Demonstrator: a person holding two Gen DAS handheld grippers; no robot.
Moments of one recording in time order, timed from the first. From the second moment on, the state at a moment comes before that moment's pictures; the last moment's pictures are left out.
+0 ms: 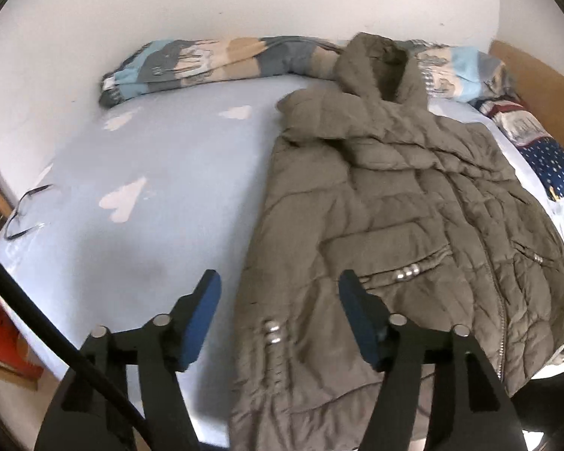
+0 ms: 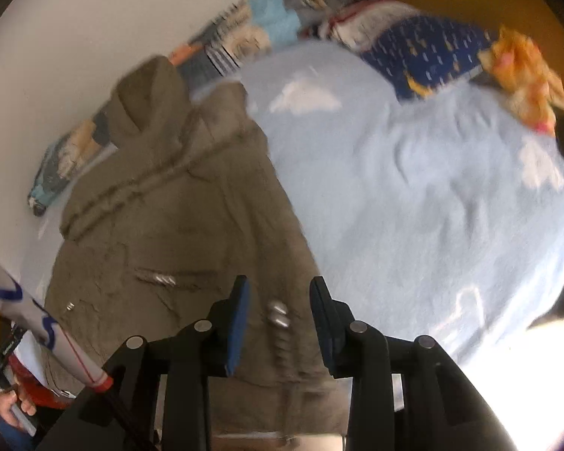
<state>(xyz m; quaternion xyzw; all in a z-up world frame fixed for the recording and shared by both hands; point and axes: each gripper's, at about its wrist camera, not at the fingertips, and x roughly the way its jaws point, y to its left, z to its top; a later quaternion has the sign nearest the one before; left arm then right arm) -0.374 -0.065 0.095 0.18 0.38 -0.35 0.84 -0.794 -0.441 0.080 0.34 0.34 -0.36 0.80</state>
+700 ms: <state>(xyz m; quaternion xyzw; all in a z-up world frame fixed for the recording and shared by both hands) -0.373 -0.168 0.234 0.20 0.36 -0.46 0.79 -0.674 -0.434 0.176 0.29 0.36 -0.24 0.85</state>
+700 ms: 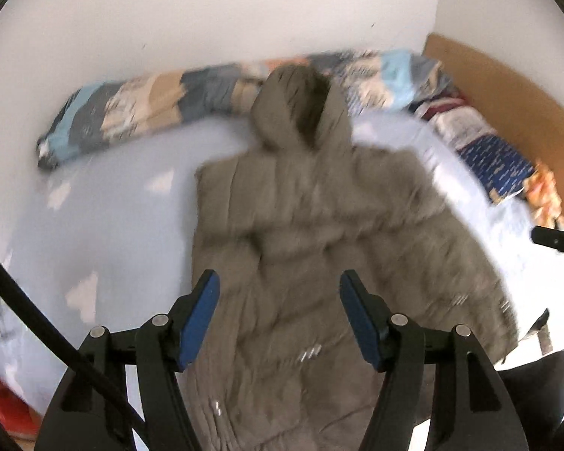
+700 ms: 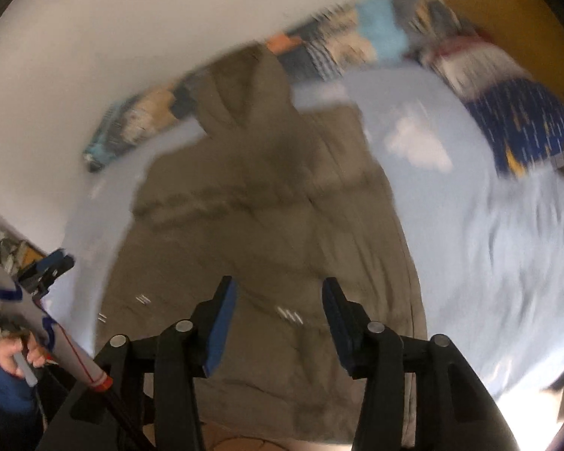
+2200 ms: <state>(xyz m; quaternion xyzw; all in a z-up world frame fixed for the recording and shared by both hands) -0.099 -0.620 0.141 0.26 0.38 -0.40 0.79 -0.201 -0.753 0.139 0.20 0.43 -0.30 0.83</state>
